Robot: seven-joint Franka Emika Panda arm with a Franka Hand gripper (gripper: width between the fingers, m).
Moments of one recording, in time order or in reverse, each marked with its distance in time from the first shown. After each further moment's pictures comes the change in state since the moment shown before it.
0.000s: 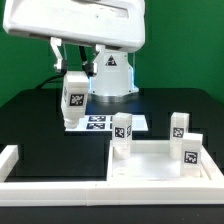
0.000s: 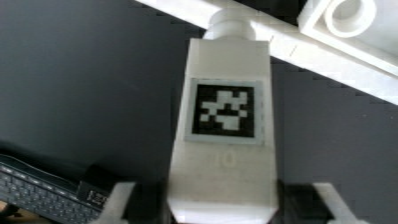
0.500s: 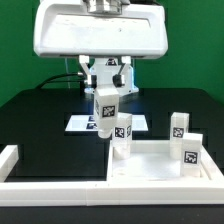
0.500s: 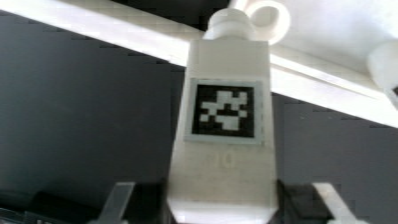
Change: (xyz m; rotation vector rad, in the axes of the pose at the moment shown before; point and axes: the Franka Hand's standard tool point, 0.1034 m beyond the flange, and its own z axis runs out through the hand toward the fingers) arm -0.002 -0.053 0.016 0.122 0.035 0.077
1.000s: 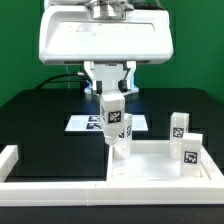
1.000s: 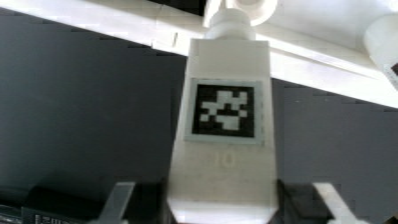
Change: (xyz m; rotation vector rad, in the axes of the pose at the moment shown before) arm 0.001 -0.001 0.006 -0.017 0.018 0.025
